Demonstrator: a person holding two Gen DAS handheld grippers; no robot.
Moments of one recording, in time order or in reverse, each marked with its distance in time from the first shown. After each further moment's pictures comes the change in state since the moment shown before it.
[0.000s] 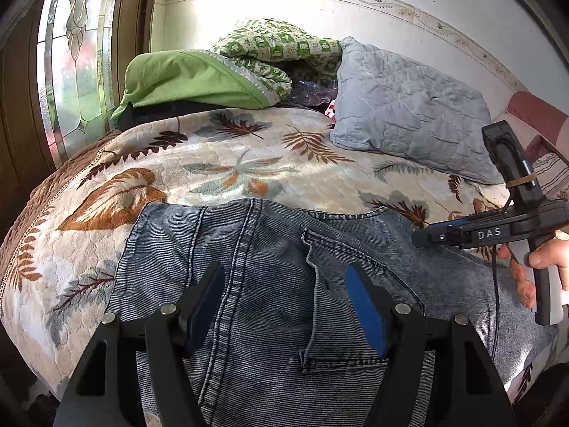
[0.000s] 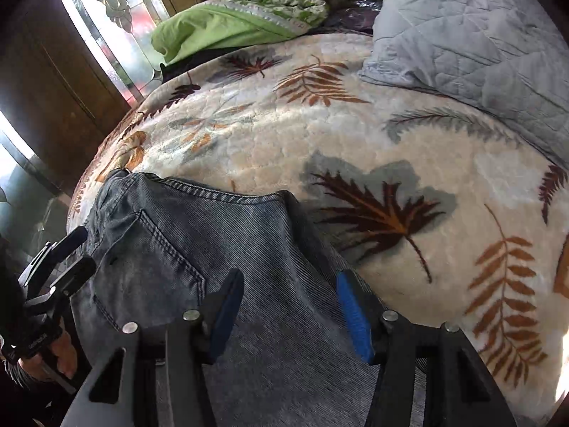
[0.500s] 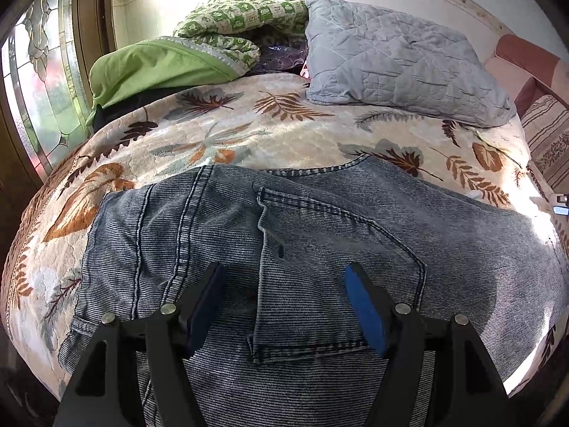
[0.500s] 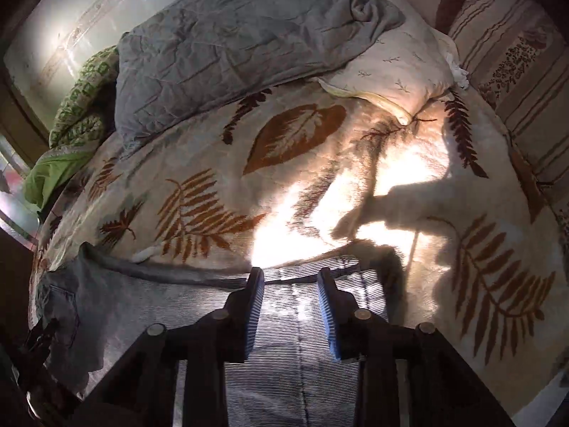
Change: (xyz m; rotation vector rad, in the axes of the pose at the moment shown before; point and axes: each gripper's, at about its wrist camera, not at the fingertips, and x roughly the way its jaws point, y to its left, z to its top) left arm 0.024 -0.040 -0.015 0.152 0.116 0.024; right arm -0.169 -0.177 -0.175 0.587 -0.203 -0.306
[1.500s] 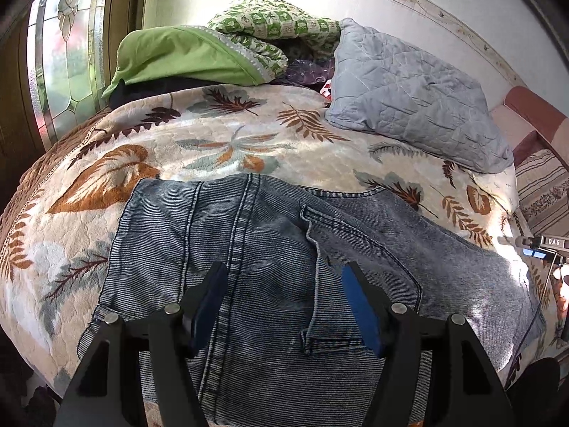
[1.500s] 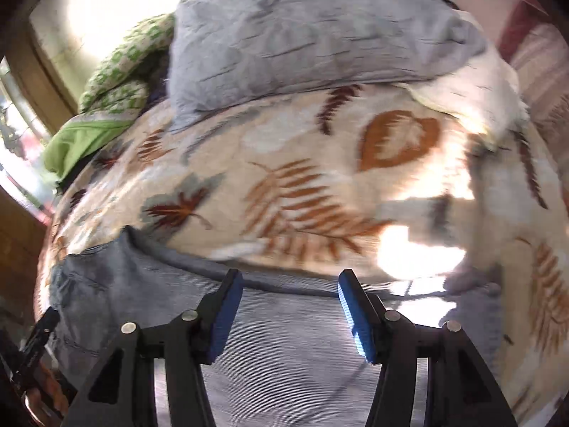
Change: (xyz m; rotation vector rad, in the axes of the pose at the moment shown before) left arm -0.021 0.046 0.003 -0.148 -0.027 -0.081; right arm 0.018 0.067 0.005 -0.032 0.008 -0.069
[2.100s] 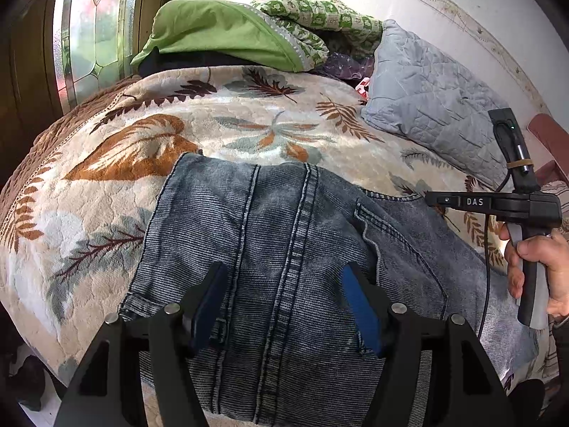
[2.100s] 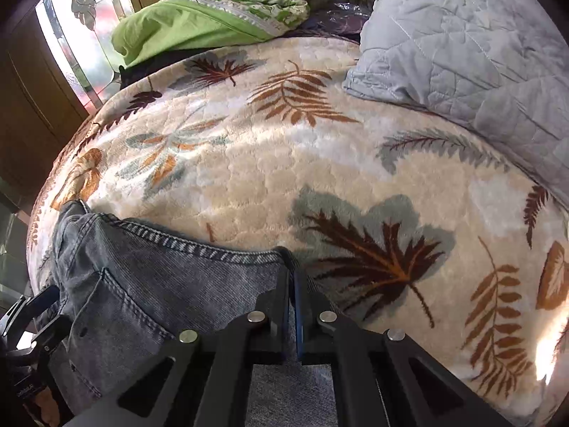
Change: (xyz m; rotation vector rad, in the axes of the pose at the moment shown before) left arm 0.003 0.043 0.001 -0.129 0.036 0.030; right arm 0.099 0.263 0.027 -0.522 0.103 0.167
